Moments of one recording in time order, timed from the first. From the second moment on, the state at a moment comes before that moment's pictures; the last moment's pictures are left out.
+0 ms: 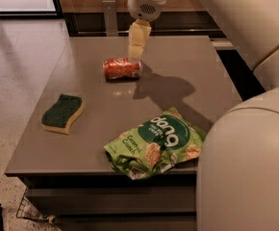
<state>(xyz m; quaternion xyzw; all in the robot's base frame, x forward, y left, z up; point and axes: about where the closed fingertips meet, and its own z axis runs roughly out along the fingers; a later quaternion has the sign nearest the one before) 0.686 0.007 0.951 -0.71 0.67 -0.01 0.23</state>
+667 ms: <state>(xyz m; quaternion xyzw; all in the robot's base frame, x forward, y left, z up) 0.695 0.049 0.916 -0.72 0.66 0.00 0.23</state>
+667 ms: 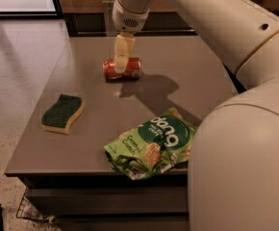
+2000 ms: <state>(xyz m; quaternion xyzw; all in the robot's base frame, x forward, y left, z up) 0.707 0.045 0.855 -0.75 0.64 -0.01 0.16</state>
